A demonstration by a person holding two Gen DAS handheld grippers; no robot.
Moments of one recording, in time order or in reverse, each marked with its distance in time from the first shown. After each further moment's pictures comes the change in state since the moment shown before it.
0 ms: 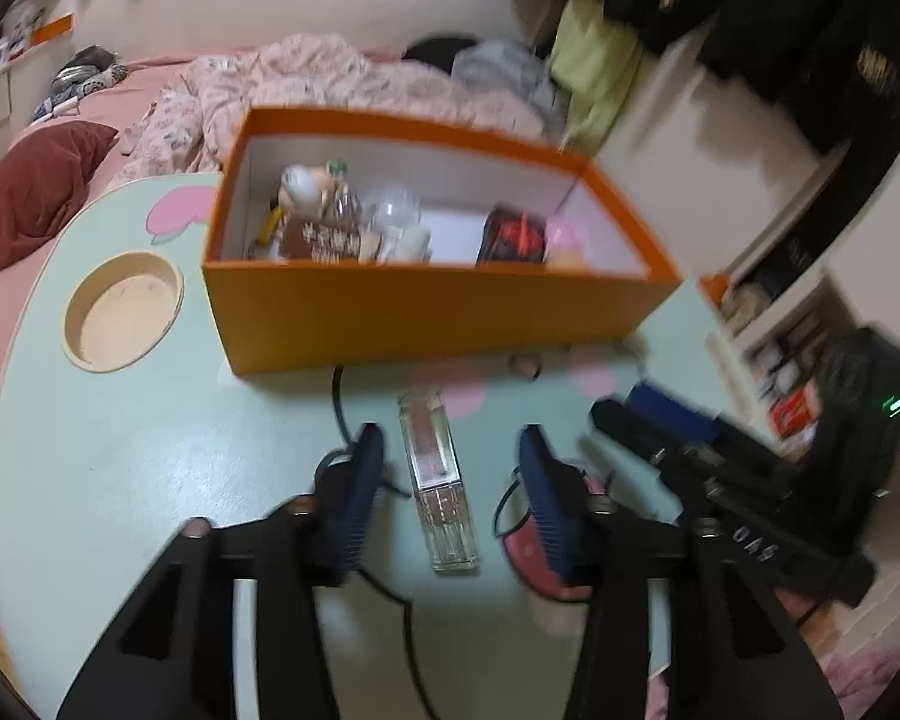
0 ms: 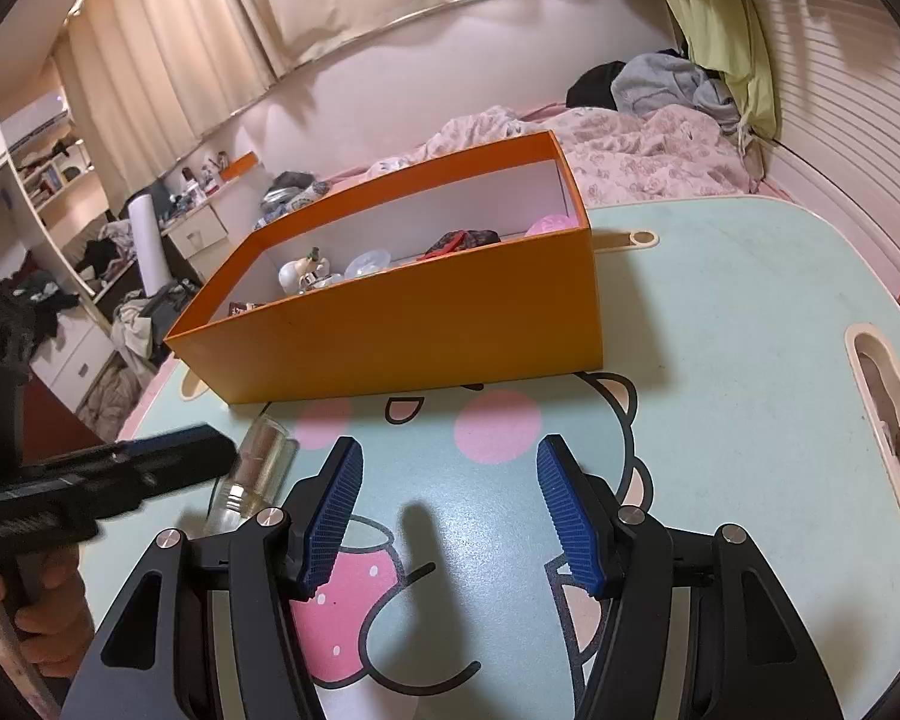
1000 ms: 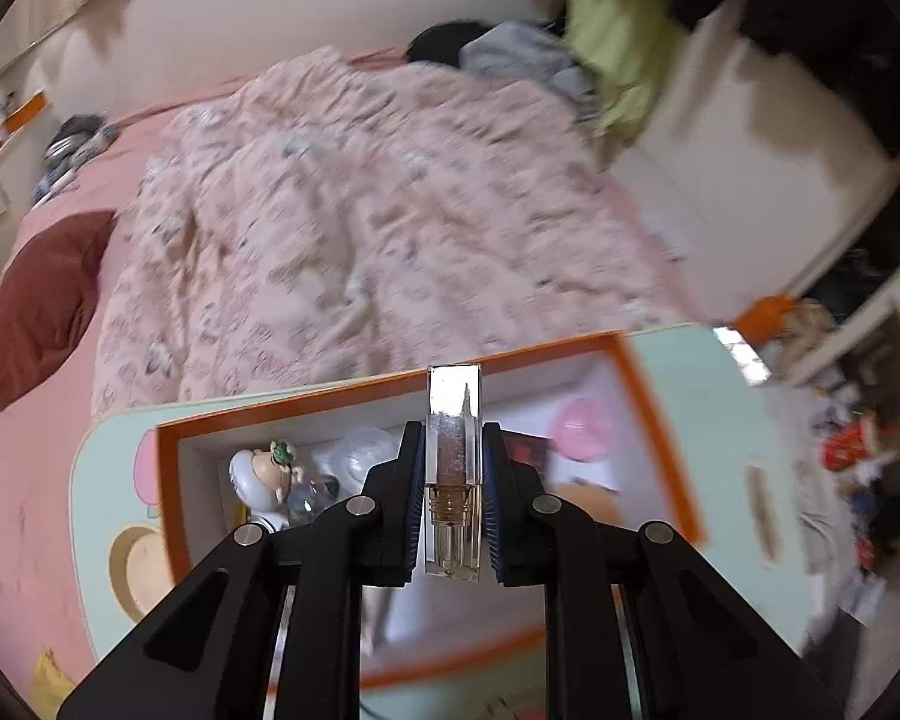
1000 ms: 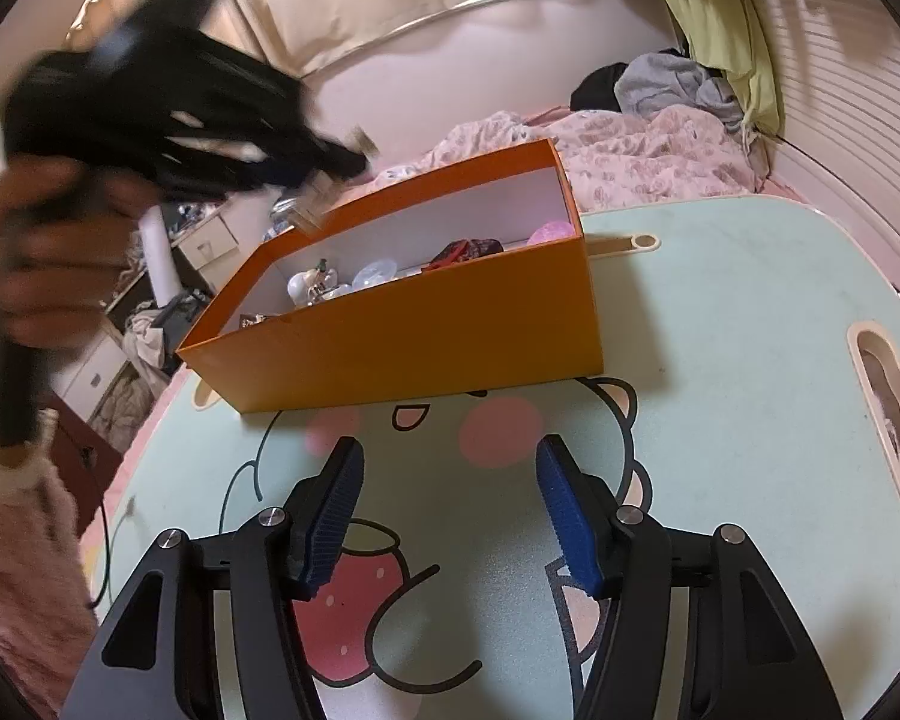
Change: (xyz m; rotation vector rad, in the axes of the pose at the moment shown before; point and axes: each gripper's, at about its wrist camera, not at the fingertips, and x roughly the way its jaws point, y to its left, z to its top) left arm 0.040 -0.061 0.162 0.141 0.133 0.164; right arm 0.001 -0.002 0.005 0.013 -0.016 0.030
